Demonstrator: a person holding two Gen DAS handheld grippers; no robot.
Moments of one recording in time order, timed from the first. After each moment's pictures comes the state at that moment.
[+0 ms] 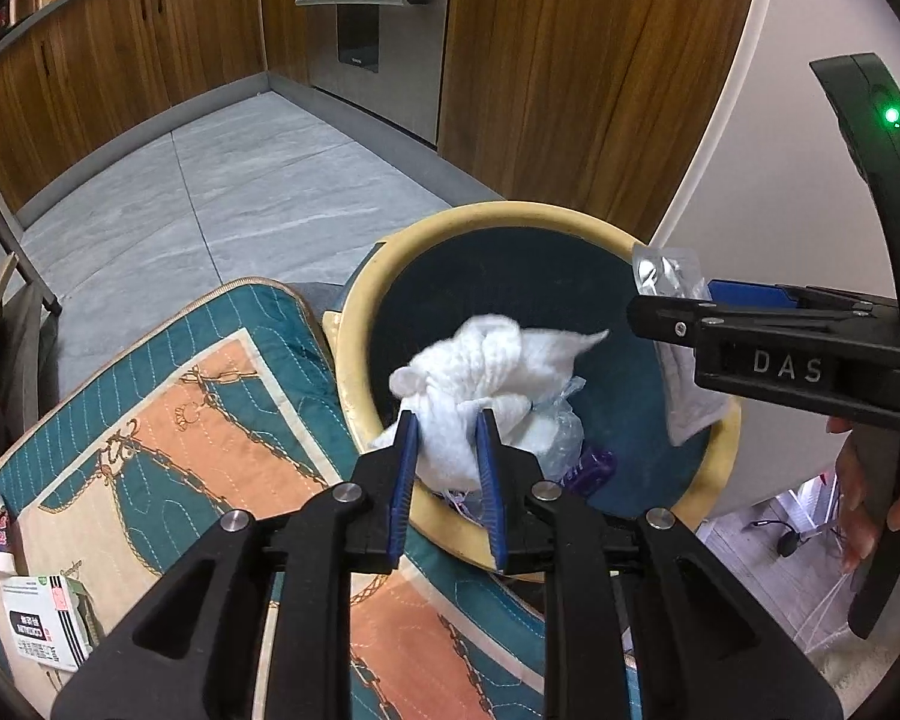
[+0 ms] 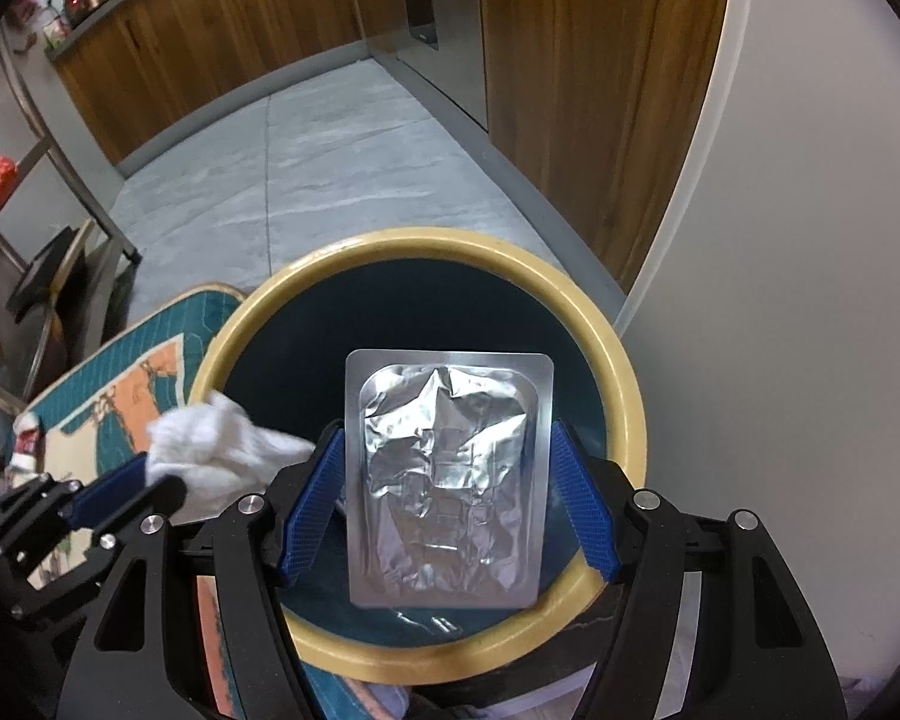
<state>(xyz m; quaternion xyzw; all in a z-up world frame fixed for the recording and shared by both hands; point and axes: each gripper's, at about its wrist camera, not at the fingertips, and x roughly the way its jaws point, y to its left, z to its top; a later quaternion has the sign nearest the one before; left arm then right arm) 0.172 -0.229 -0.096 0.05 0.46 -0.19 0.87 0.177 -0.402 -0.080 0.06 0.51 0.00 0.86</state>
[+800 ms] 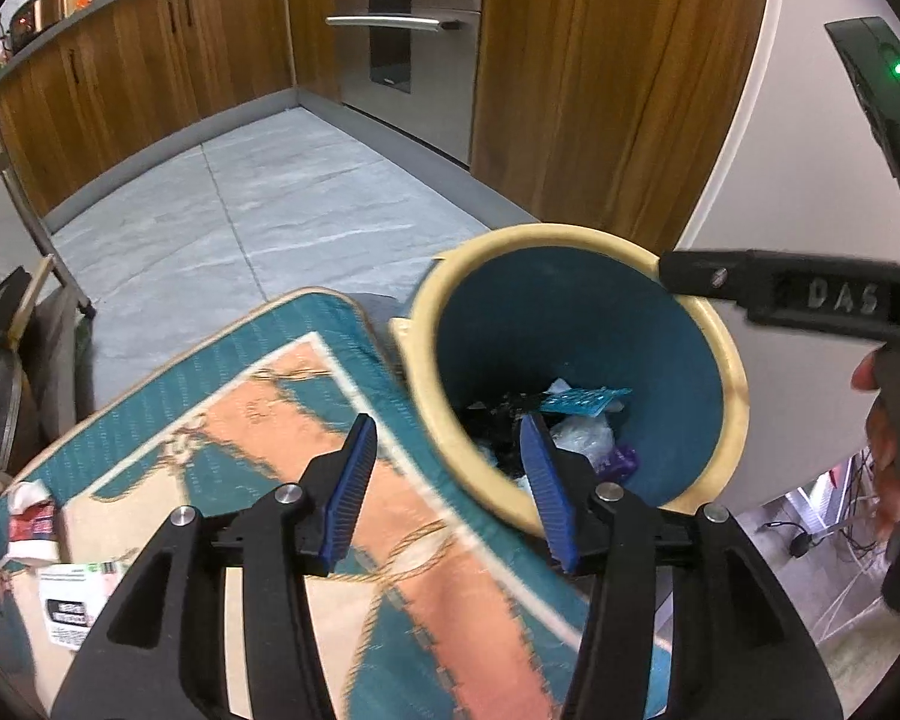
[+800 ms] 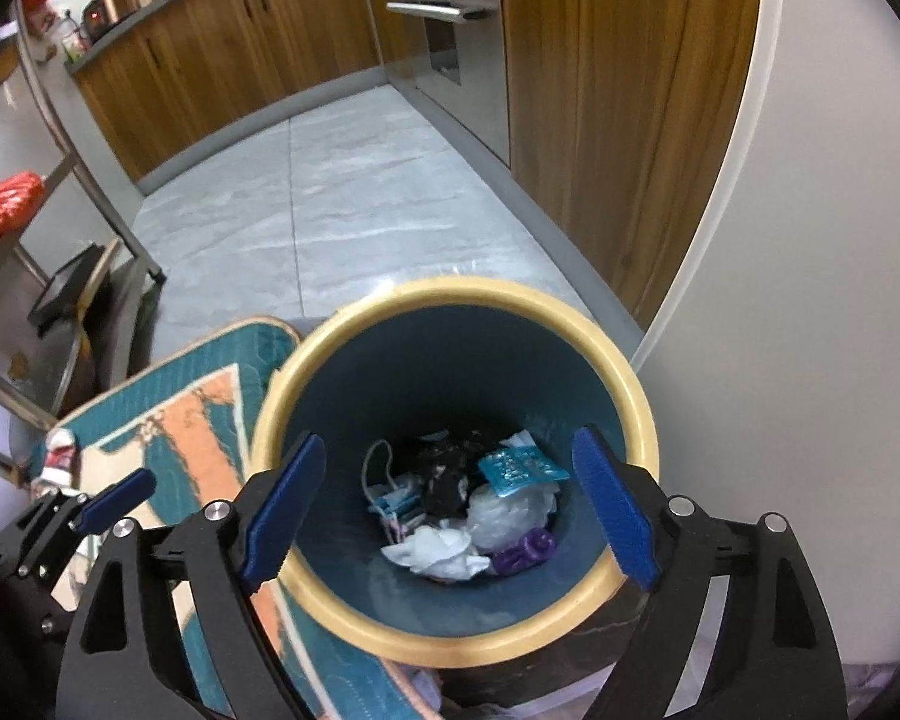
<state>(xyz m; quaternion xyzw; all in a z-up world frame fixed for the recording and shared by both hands) 0.153 -0.195 -0.070 0.06 0.44 -0.16 0.88 0.170 -0.383 -0.036 0.07 0.48 0.01 0.87</state>
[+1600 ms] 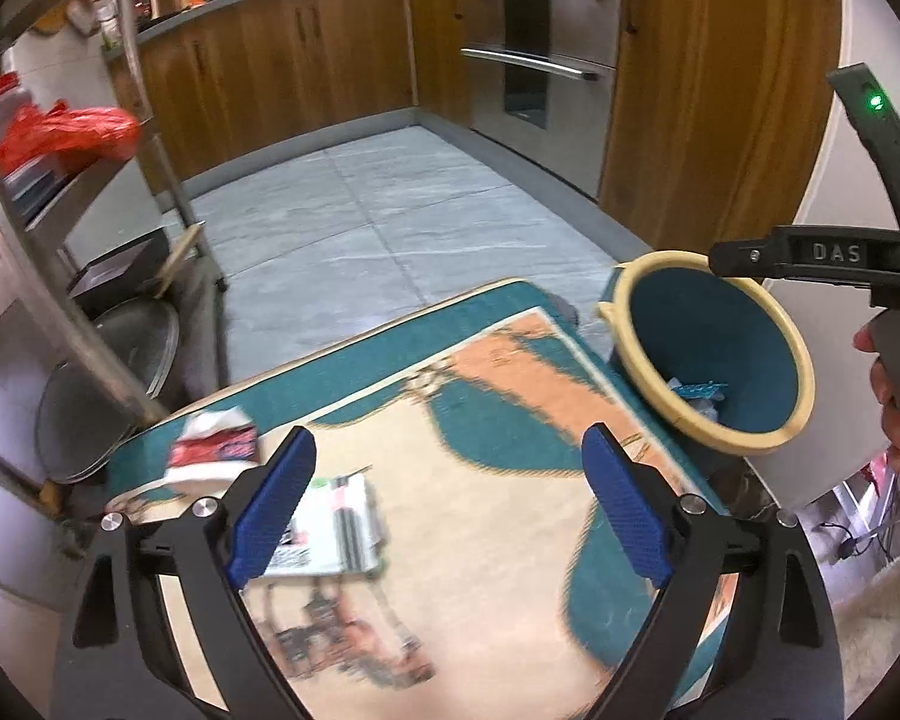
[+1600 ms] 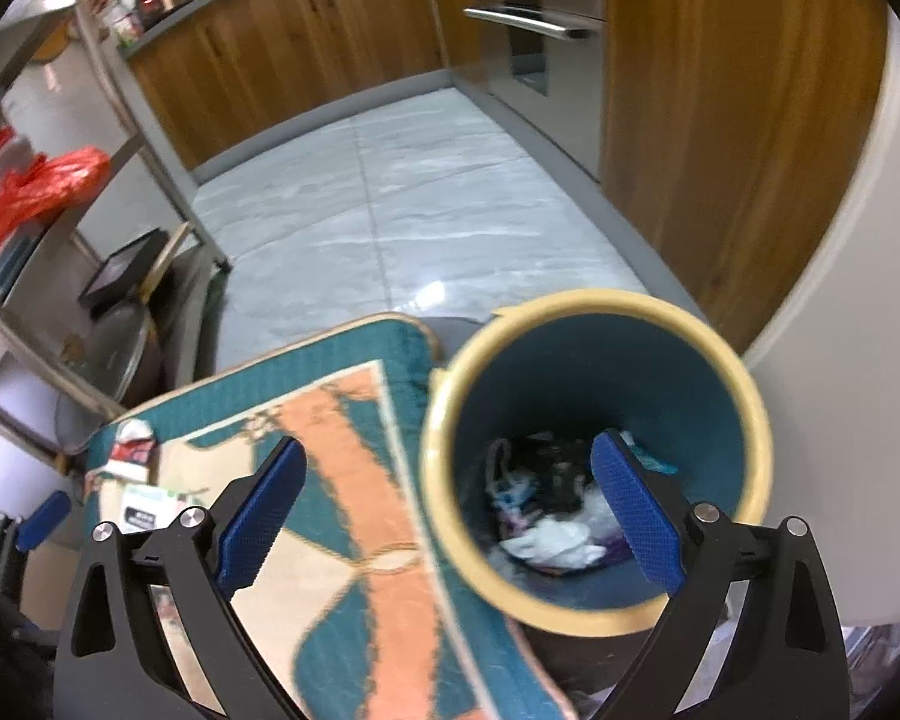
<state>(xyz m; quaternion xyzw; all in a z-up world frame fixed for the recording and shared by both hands) 0.087 -0.051 -0.017 0.05 0.41 -0.05 0.91 0.166 -0.281 -0.012 0.07 0.48 0.07 0.87</state>
